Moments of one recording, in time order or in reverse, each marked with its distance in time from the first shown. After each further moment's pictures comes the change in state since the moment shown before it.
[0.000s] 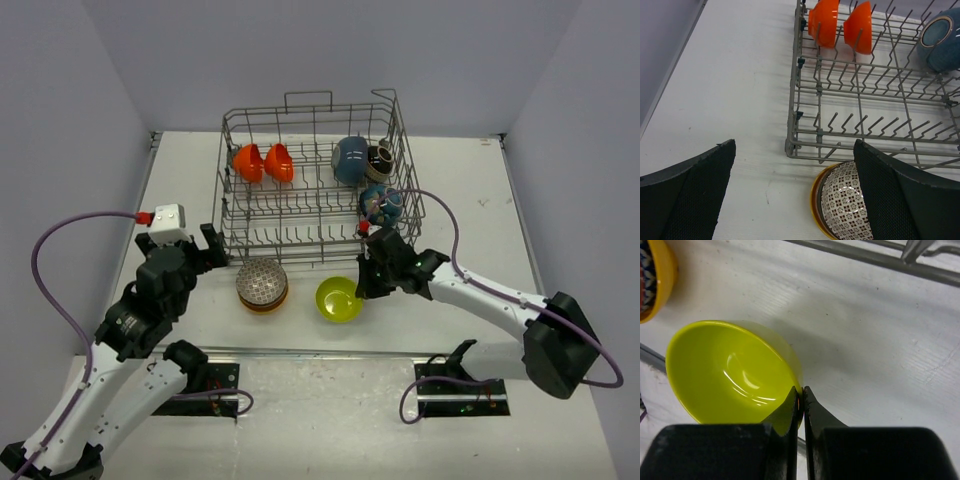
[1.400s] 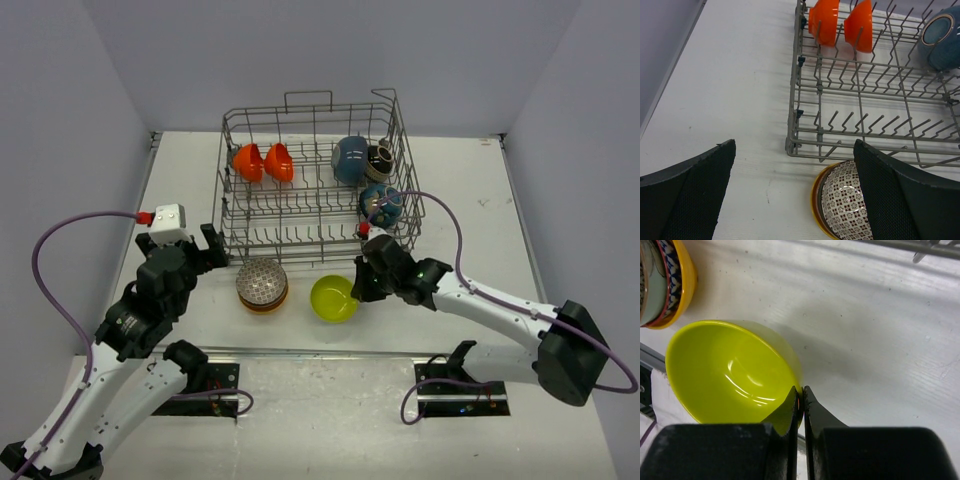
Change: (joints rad) left arm 0.000 0.003 0.000 -0.003 0.001 0.000; right arm 0.087 -0.057 -0.039 0.048 0.108 0.098
